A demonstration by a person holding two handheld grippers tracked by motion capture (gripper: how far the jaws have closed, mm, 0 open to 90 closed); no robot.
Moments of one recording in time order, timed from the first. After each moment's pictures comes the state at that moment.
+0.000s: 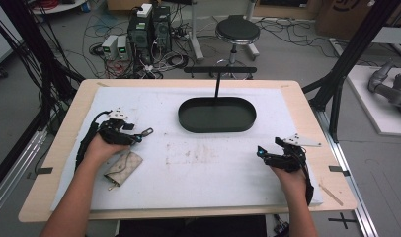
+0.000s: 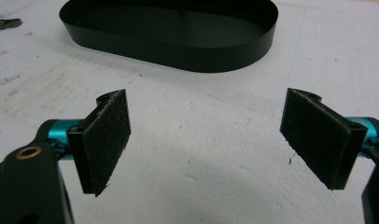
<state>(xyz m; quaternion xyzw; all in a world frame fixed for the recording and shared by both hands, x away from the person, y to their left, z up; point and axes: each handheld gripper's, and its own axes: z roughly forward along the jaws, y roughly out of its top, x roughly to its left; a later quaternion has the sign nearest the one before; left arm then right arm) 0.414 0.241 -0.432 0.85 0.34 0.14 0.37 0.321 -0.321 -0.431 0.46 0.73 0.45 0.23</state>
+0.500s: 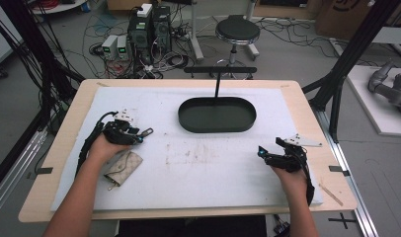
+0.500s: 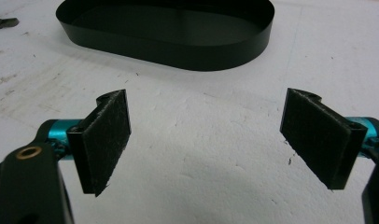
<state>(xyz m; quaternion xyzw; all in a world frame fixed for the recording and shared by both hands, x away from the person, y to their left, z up) 0.419 0.234 -0.439 0.87 0.32 0.13 0.35 0.321 -0.324 -0.432 0.46 0.73 0.44 0.23</state>
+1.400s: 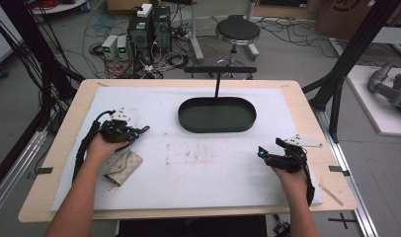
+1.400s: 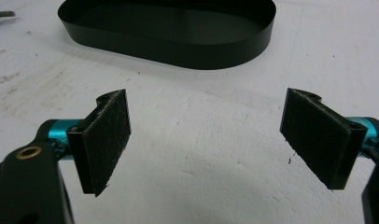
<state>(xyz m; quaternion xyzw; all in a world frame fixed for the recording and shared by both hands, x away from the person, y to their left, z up) 0.410 0.240 -0.423 0.86 0.30 0.16 0.37 0.320 -0.324 -0.432 0.46 0.73 0.45 0.23</state>
